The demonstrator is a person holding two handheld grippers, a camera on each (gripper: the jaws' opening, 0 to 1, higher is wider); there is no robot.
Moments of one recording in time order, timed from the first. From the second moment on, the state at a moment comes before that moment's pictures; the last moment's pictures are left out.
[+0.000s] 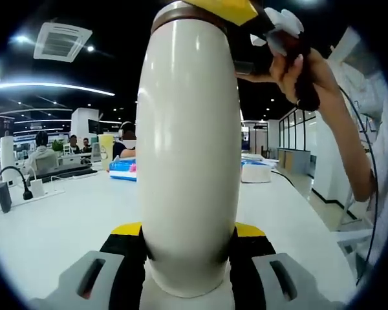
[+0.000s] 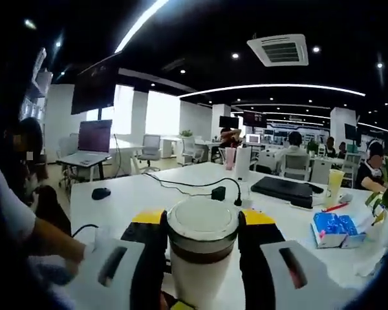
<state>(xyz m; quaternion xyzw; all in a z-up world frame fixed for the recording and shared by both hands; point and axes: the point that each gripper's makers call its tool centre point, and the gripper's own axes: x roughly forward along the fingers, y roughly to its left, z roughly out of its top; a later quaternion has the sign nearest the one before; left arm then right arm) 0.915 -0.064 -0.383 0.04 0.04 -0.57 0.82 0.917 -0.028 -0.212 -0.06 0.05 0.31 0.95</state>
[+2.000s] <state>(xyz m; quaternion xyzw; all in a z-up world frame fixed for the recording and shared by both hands) 0.914 -0.064 -0.383 0.04 0.04 -0.58 0.82 0.901 -0.019 -0.218 -0.07 0.06 0.66 0.75</state>
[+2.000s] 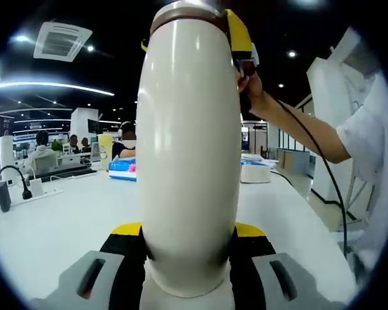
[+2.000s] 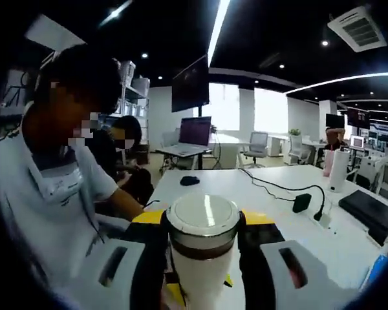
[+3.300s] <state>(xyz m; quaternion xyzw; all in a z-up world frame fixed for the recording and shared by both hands) 0.914 -0.065 -0.383 0.04 0.04 -0.58 0.82 0.911 -0.031 -0.204 -0.10 0.01 0.18 0.98</state>
